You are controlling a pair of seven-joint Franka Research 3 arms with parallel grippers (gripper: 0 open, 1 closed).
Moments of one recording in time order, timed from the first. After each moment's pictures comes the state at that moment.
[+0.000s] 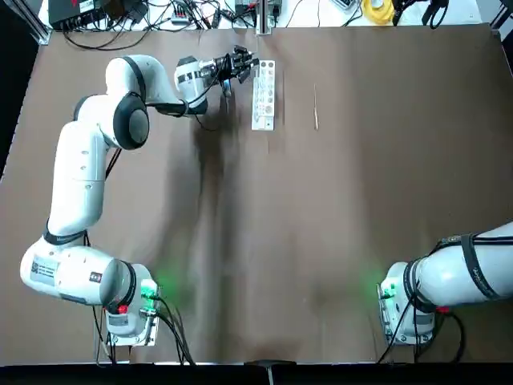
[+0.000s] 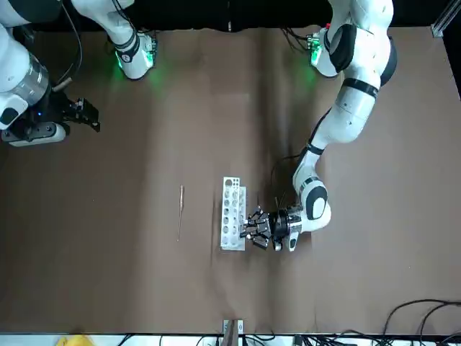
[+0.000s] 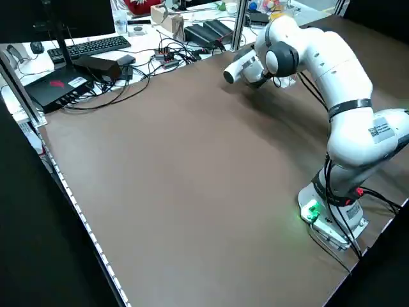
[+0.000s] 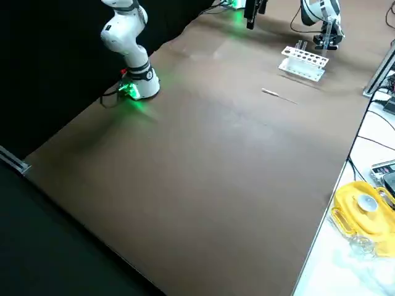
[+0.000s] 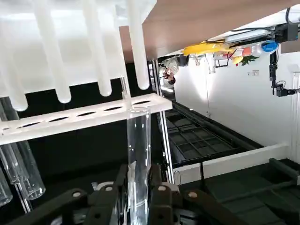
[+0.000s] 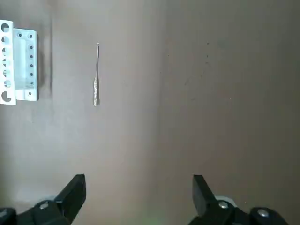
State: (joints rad) left arm -0.19 1.12 -0.24 -1.26 -1.85 1.96 -0.48; right arm 0.22 0.00 -0.07 -1.61 0.05 1.56 0.08
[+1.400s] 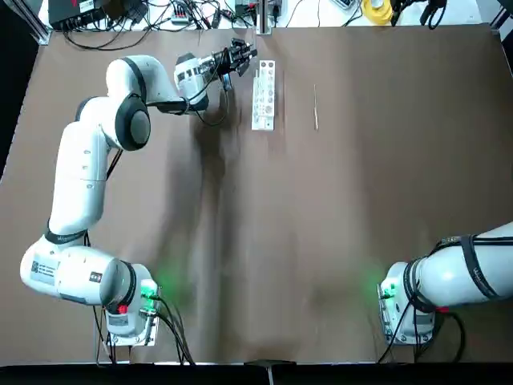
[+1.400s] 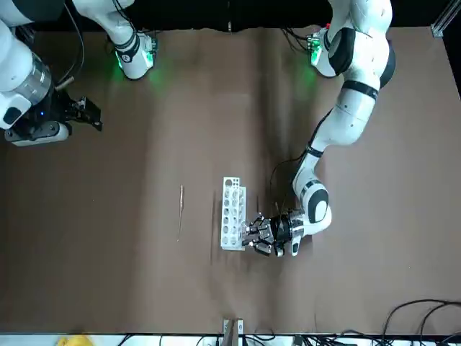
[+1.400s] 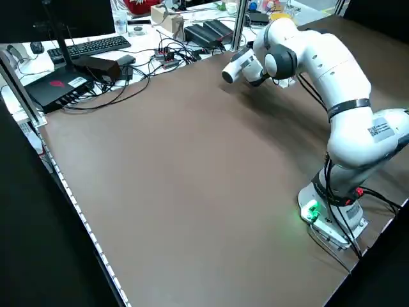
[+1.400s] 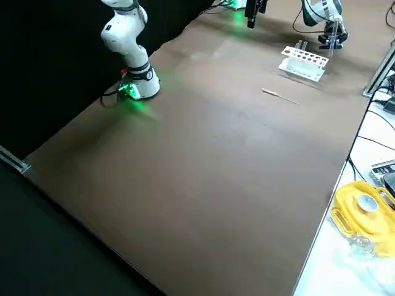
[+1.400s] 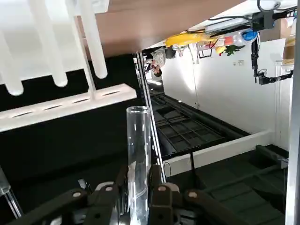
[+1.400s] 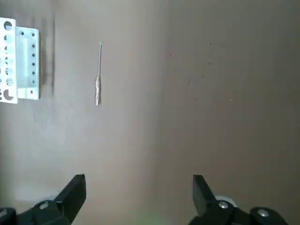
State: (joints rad) left arm -0.19 1.14 -0.24 -1.21 -1.91 1.96 -0.45; right arm 0.23 0.00 -0.07 -1.61 0.05 1.56 0.08
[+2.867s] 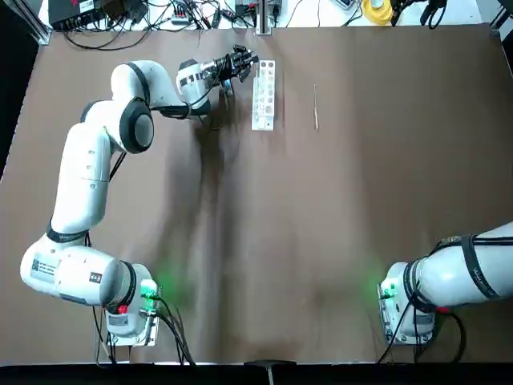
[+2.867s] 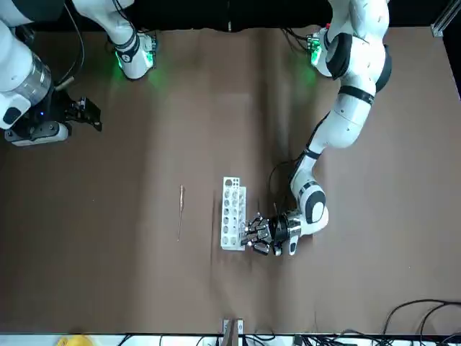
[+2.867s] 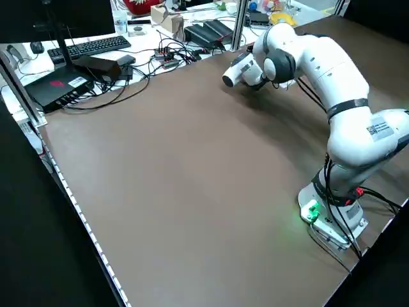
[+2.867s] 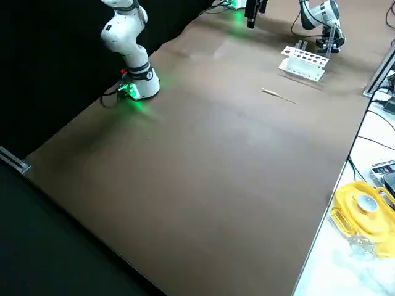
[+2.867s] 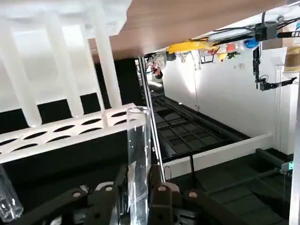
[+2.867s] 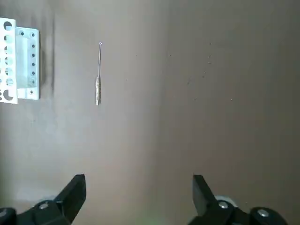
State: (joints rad) left arm -0.20 1.19 -0.24 -1.18 -1.91 1.96 -0.45; right arm 0.23 0.00 -0.07 -1.61 0.05 1.56 0.08
